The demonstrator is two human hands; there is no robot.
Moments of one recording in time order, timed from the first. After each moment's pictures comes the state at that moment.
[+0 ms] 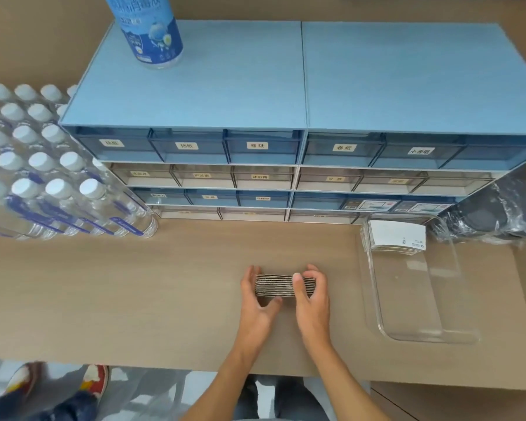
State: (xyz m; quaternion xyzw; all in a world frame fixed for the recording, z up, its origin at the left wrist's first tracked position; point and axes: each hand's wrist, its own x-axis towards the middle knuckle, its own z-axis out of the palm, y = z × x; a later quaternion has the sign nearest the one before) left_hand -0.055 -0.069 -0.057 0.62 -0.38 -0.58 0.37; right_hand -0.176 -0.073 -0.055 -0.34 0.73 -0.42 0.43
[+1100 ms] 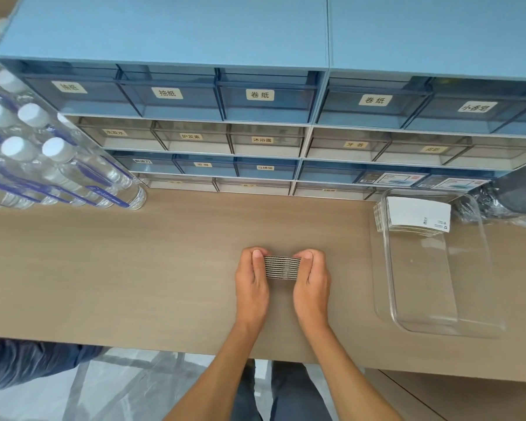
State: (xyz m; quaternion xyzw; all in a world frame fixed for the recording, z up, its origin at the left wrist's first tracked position) left_hand -0.066 -0.089 -0.072 0.64 -0.42 -0.45 0.46; right_hand -0.168 -0.084 -0.077 -0.42 0.74 -0.41 0.34
